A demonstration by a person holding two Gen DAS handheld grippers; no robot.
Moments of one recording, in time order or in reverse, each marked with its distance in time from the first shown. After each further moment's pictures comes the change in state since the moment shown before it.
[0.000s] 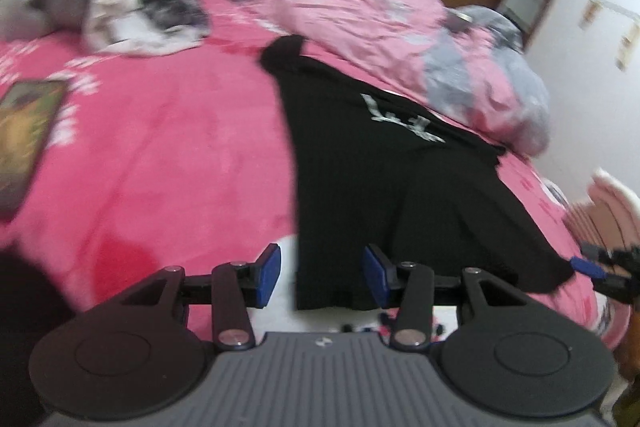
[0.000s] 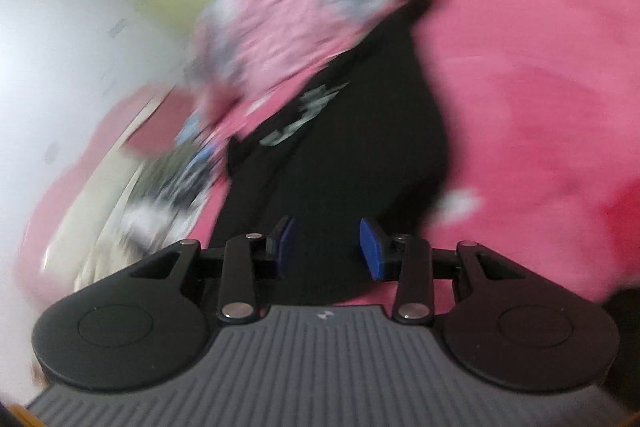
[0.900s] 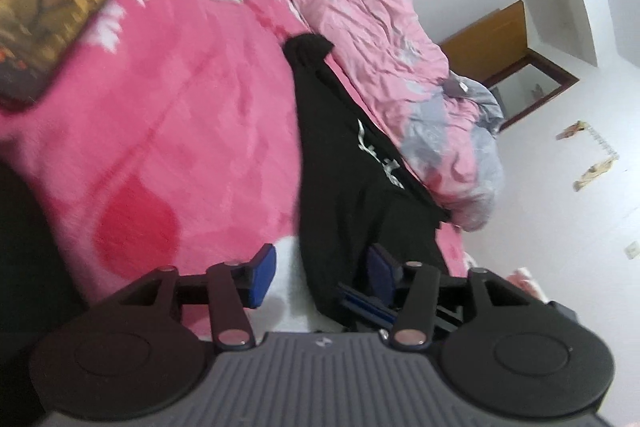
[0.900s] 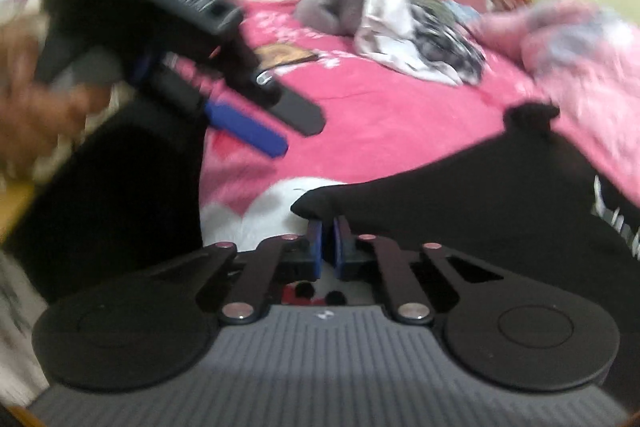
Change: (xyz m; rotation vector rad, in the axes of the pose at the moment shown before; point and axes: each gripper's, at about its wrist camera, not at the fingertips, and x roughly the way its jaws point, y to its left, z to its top) left arm 0.006 0.069 0.001 -0.378 0.039 -0.290; right arm 0.177 0.217 -0.147 -1.123 0.269 0.203
